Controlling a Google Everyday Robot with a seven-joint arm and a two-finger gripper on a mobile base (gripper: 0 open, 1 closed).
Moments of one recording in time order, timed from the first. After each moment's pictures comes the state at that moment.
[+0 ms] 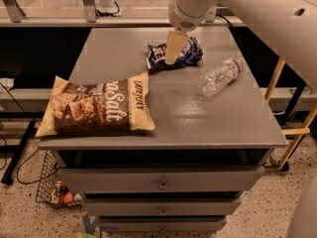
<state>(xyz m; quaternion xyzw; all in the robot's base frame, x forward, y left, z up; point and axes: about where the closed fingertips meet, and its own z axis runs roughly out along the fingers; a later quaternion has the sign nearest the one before) 0.722 -0.048 0.951 -0.67 0.65 -0.14 0.33</state>
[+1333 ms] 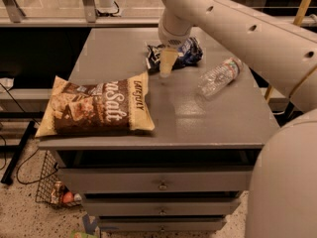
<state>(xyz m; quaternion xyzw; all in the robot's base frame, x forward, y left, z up) 0.750 -0.030 0.883 -0.69 0.66 -0.14 0.28</state>
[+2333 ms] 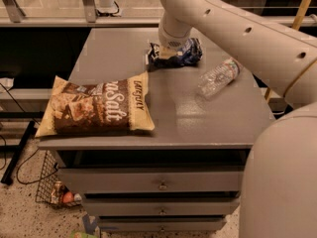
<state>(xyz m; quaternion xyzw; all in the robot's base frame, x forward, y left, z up) 0.758 -0.031 0.872 -0.69 0.66 -0.14 0.27</state>
